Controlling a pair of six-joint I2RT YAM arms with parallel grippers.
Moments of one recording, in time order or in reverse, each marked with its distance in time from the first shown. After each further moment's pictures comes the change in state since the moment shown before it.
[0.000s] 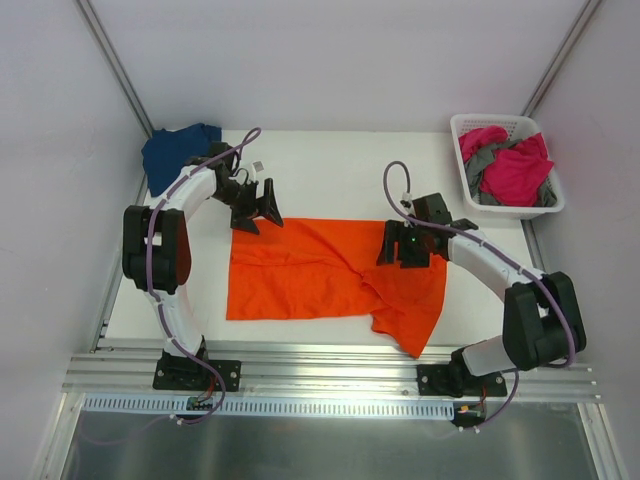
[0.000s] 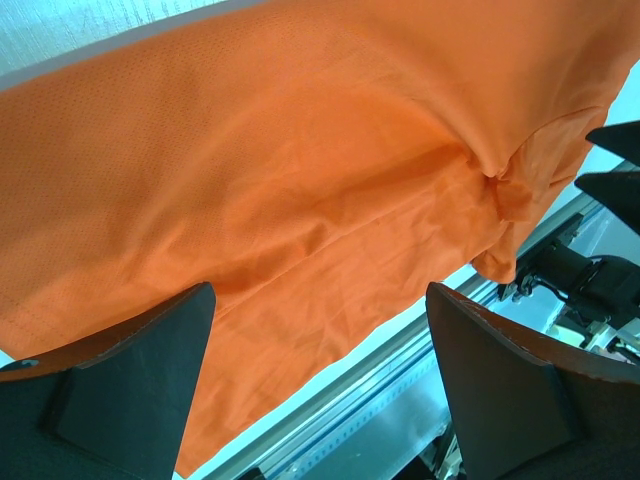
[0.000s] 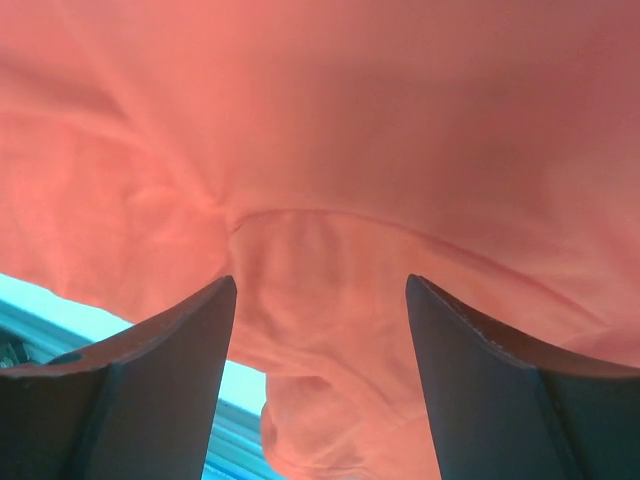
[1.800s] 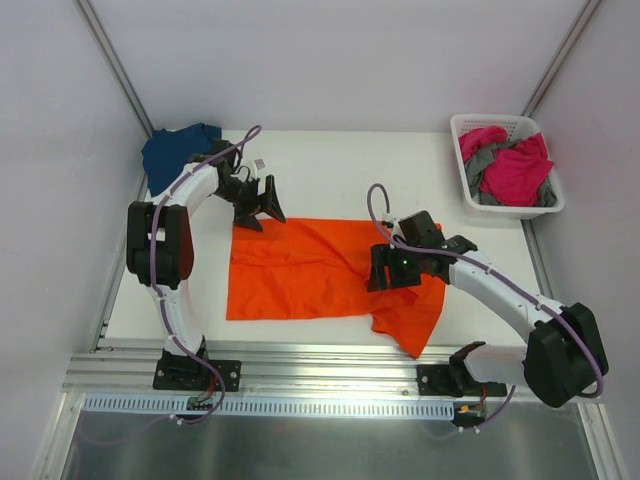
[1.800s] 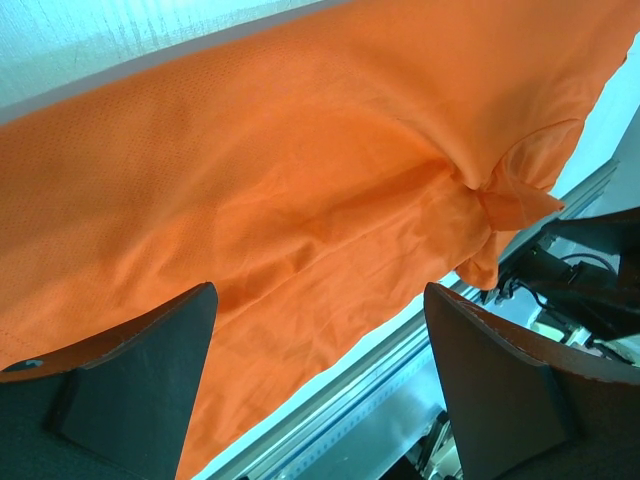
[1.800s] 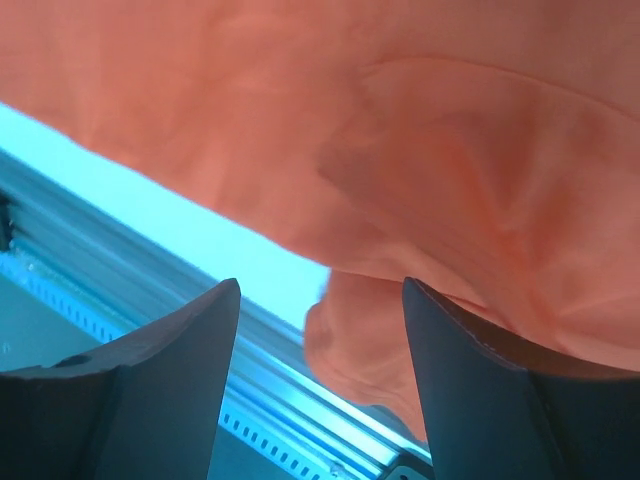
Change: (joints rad) left arm 0.000 0.048 0.049 0.004 0.032 -0.029; right arm 0.201 -0.180 -0.061 -0.119 -0.038 -0.026
